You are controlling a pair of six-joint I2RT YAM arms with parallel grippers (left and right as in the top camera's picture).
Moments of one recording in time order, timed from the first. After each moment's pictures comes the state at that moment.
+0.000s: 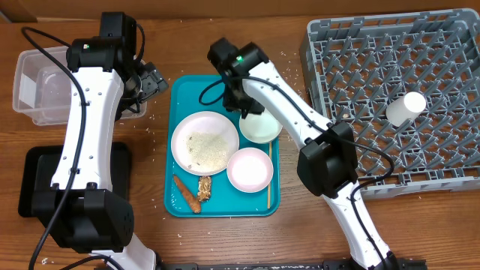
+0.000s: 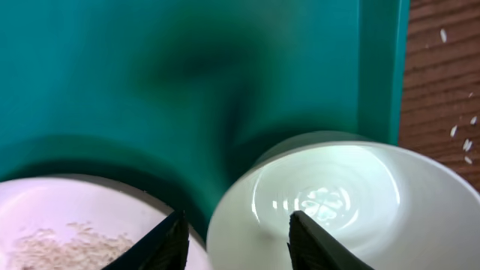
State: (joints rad) left arm 0.00 1.81 1.81 -1.34 -0.12 -0.65; right arm 0.63 2.48 2.37 -1.40 0.09 0.76
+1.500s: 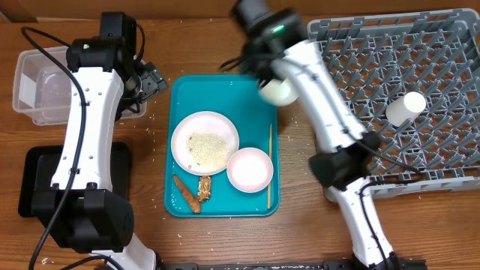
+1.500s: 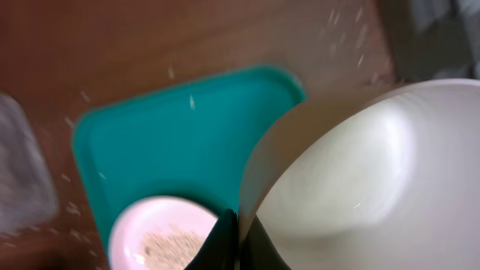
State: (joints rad) left arm 0.00 1.81 1.81 -1.34 -0.12 -0.65; right arm 0.48 2.47 2.87 -1.62 0.05 0.76
